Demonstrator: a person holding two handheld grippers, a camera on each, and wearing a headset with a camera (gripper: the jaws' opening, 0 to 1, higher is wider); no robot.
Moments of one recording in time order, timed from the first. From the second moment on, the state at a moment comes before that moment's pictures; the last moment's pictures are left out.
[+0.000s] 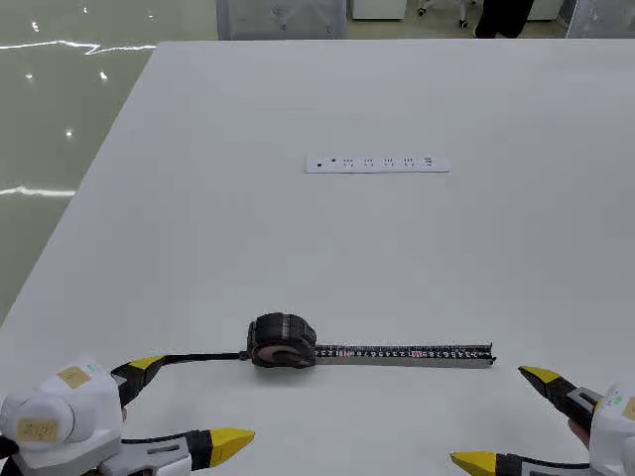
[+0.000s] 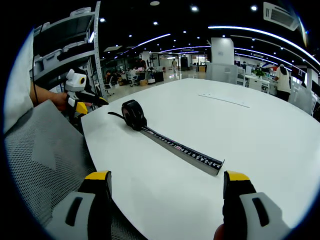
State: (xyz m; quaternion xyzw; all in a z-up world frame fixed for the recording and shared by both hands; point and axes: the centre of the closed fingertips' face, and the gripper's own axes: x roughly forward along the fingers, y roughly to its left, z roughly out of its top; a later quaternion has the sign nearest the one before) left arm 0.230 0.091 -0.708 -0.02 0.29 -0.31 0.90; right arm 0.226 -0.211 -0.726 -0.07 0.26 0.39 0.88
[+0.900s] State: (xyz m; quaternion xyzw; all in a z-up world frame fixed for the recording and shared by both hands) left arm 0.260 0.052 -0.698 -0.01 0.32 -0.31 0.90; right arm 0.235 -0.226 -0.716 -0.07 0.25 0.37 0.89
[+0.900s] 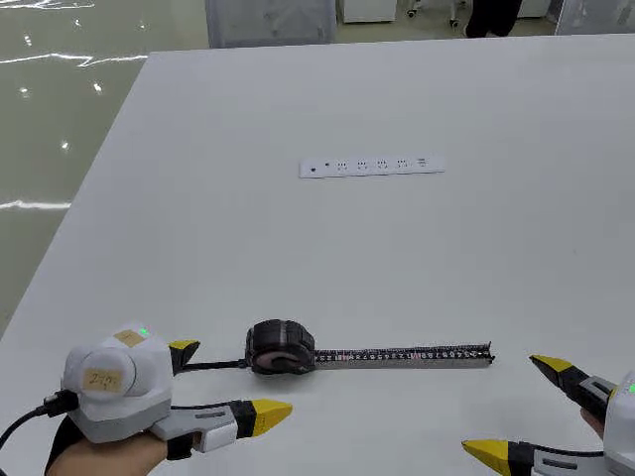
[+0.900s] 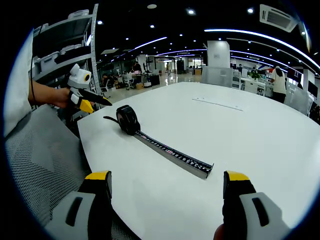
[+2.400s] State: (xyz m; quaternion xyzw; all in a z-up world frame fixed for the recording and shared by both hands) left arm 0.296 0.008 -0.724 -0.05 0.35 -0.25 0.90; right arm 0.244 -0.235 -0.709 -0.05 0.24 0.36 0.90
